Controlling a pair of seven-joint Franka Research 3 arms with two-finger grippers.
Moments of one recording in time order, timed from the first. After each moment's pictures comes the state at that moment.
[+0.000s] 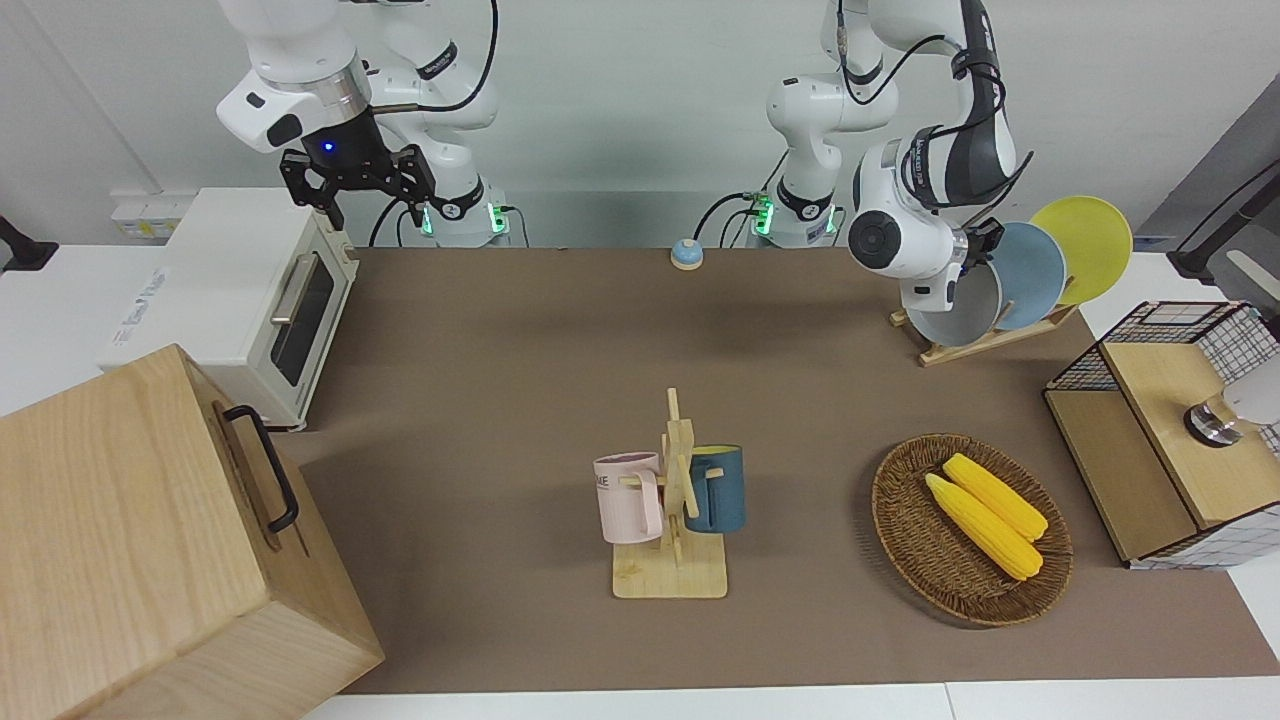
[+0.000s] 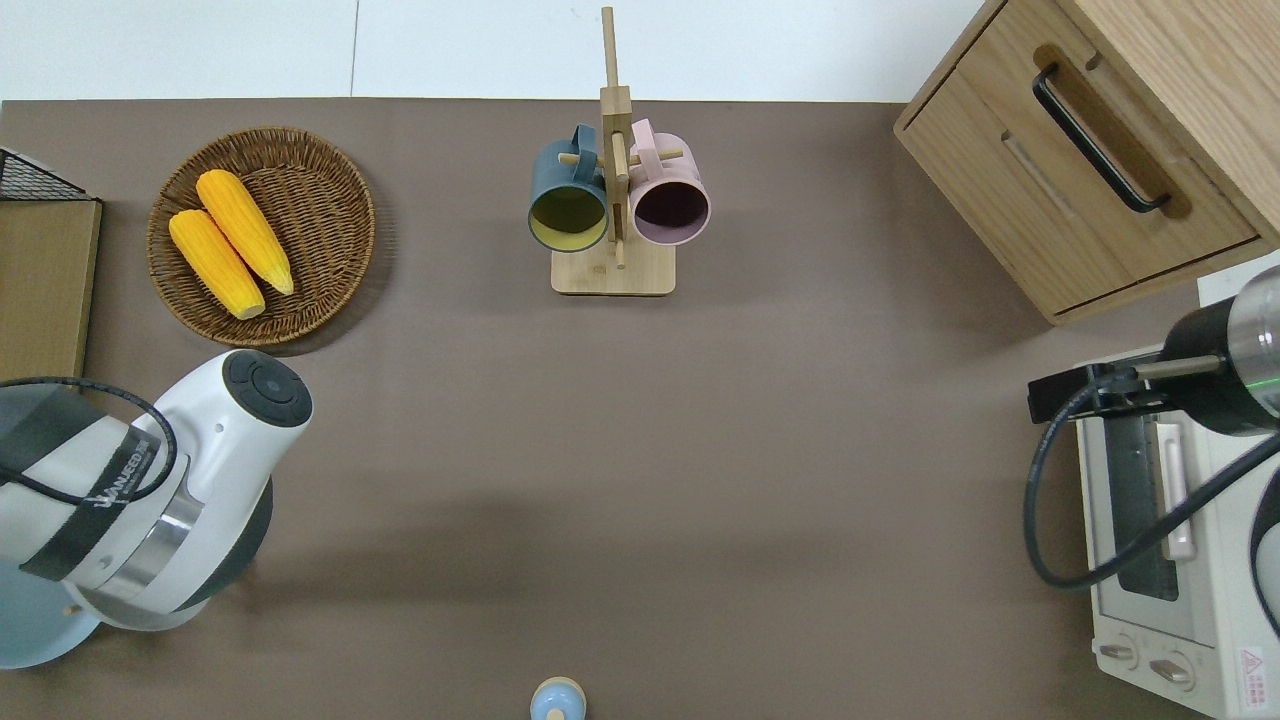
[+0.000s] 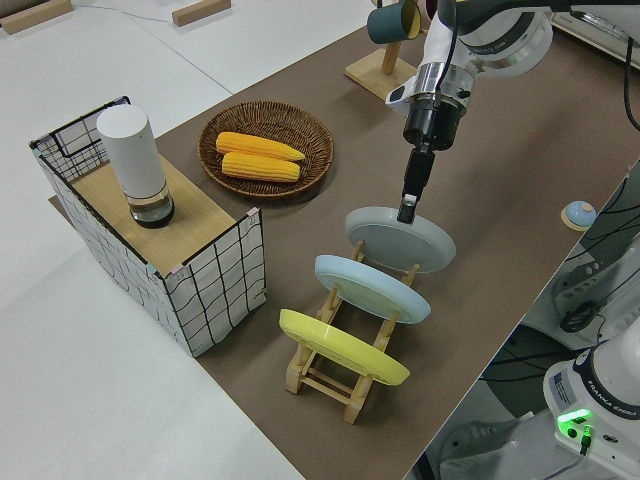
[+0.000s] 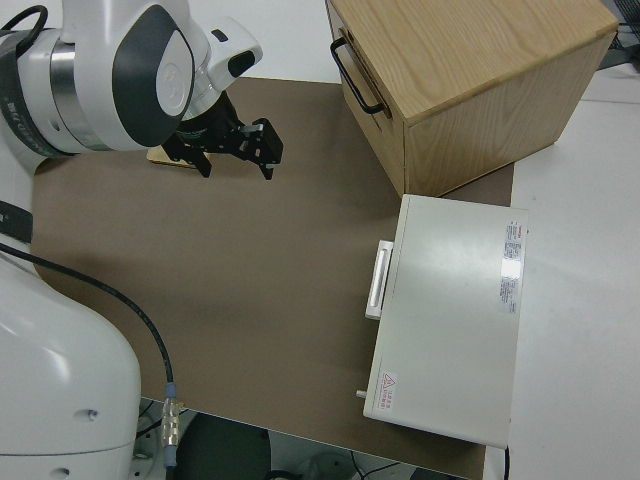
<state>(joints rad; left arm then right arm) 0.04 -0.02 -0.20 -2.17 0.83 1.44 -0.70 -0.08 -0.02 0.19 -1.50 0.00 1.41 0.06</state>
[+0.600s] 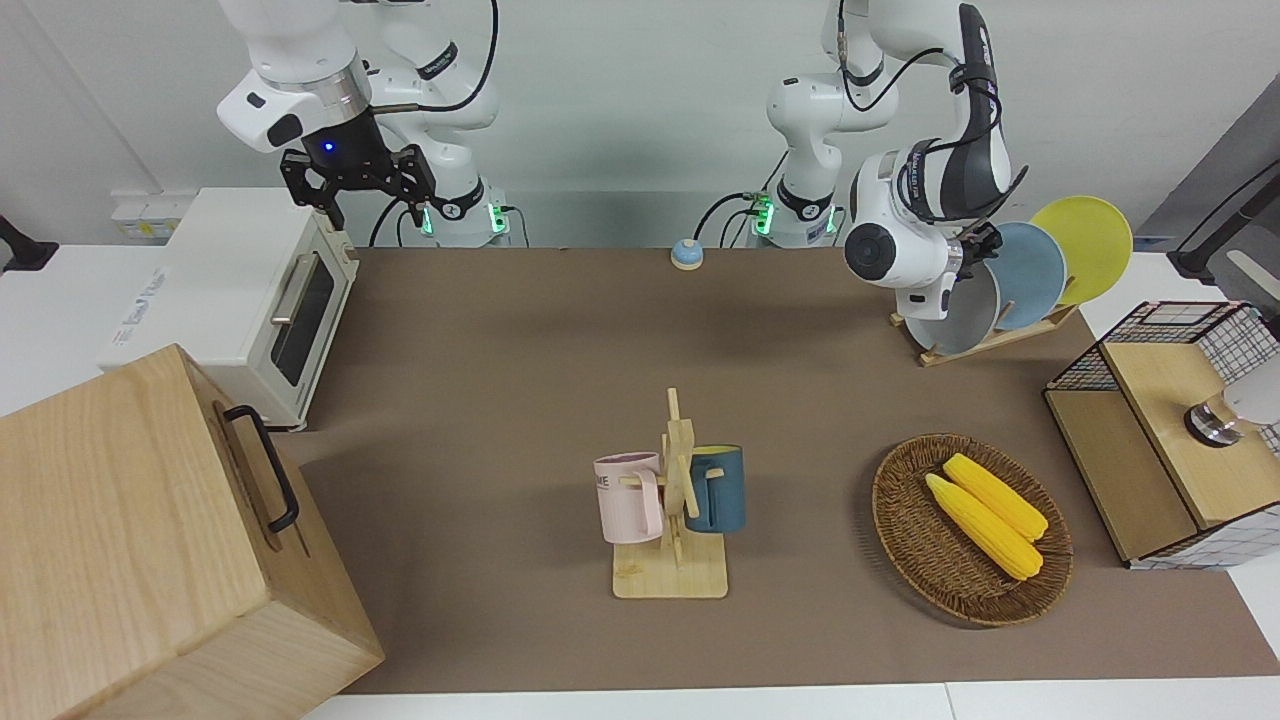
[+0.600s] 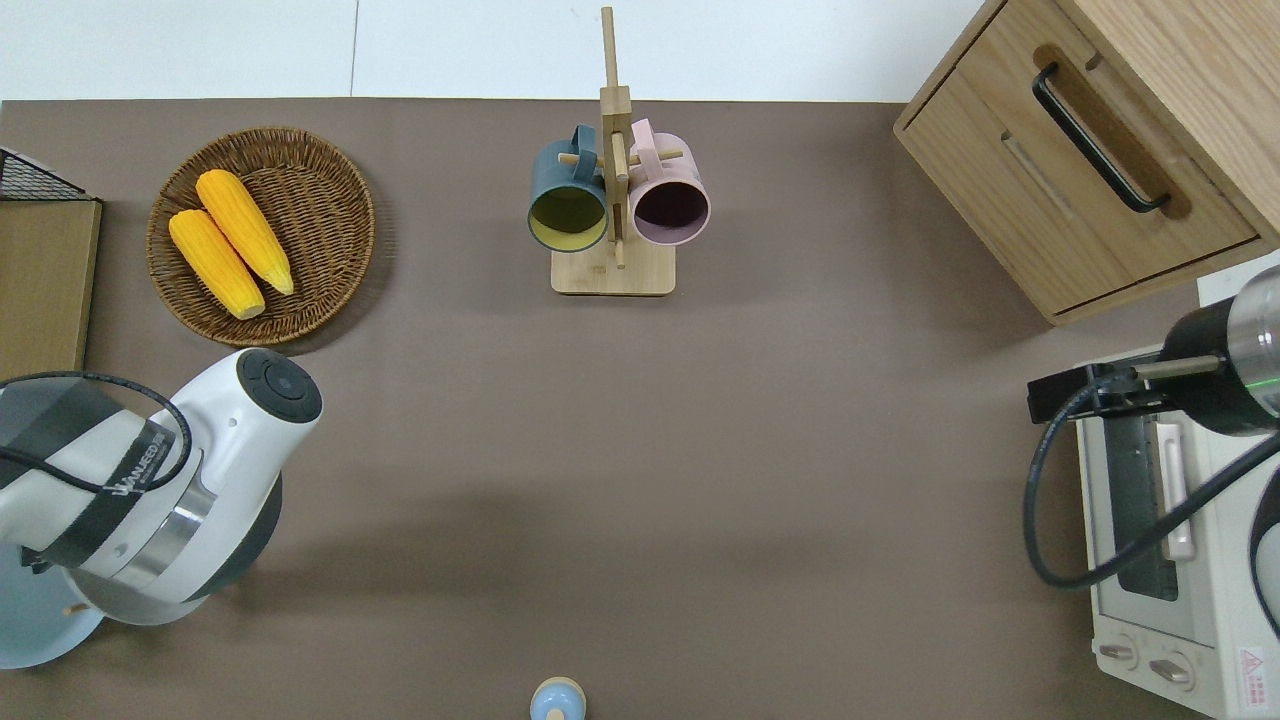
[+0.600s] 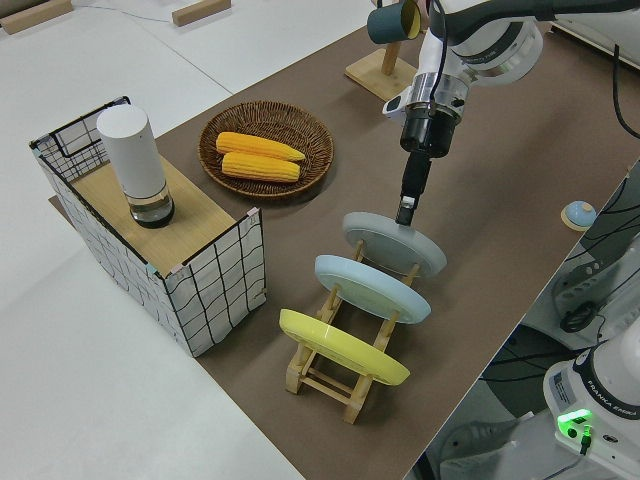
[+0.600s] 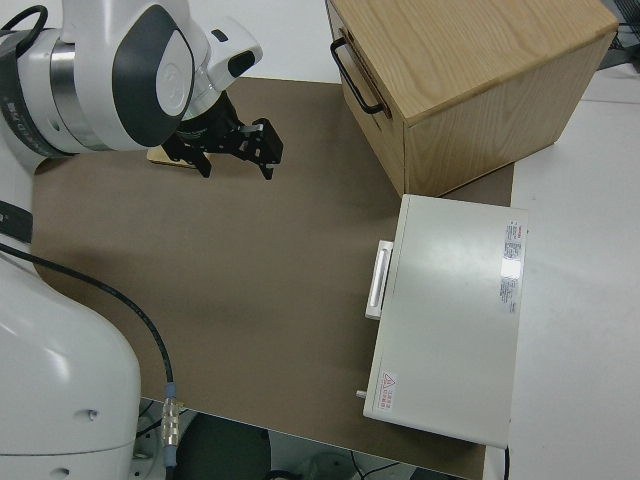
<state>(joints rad) 0.03 0.01 -0.20 -2.17 0.83 1.44 -0.71 -0.08 -0.02 0.19 -1.50 0.00 1.41 0.06</state>
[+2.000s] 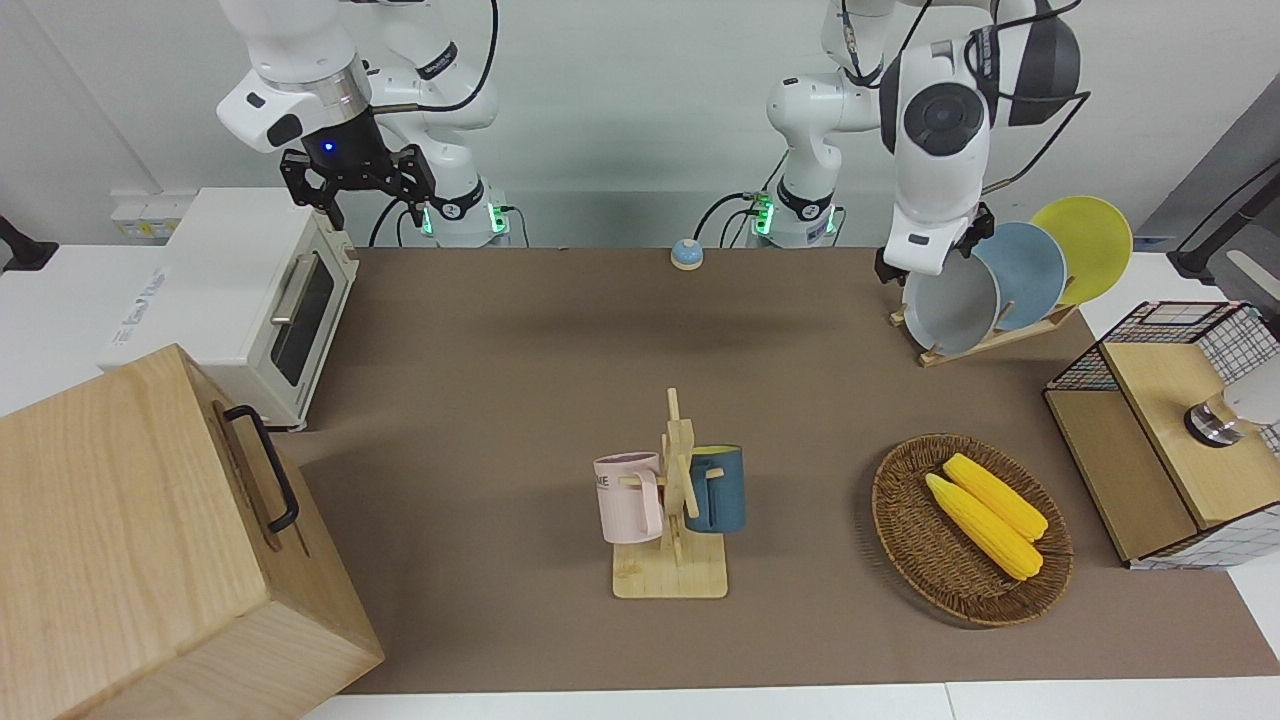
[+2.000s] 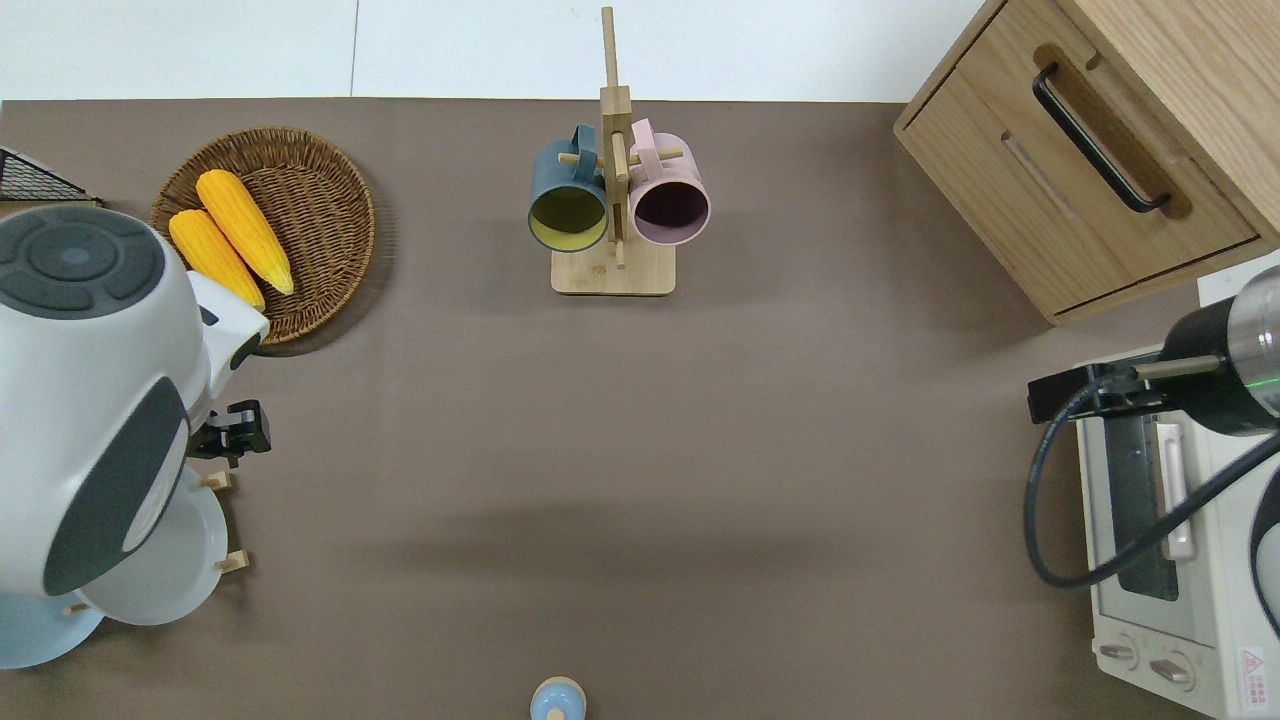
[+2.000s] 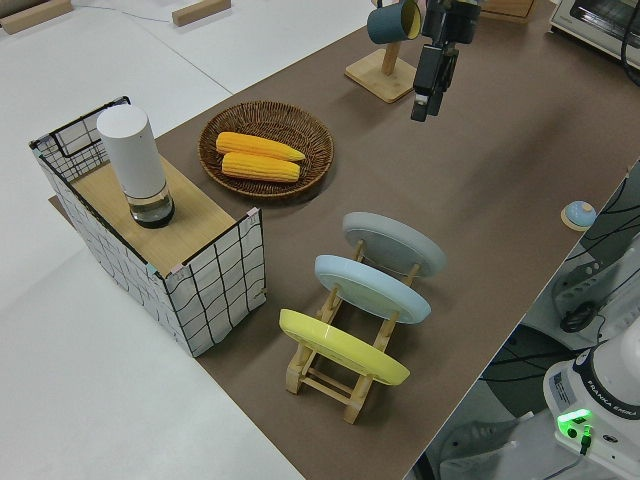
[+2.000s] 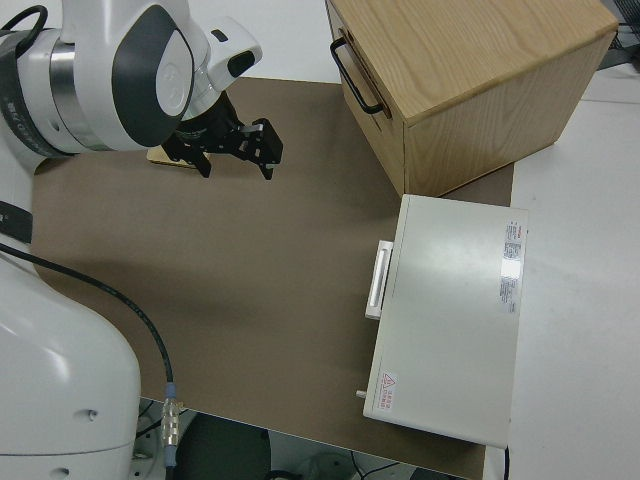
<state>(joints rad) 0.03 0.00 -0.24 -1.75 0.35 1.44 -0.37 -0.08 -0.02 0.19 -1.50 0.00 1.41 0.06</state>
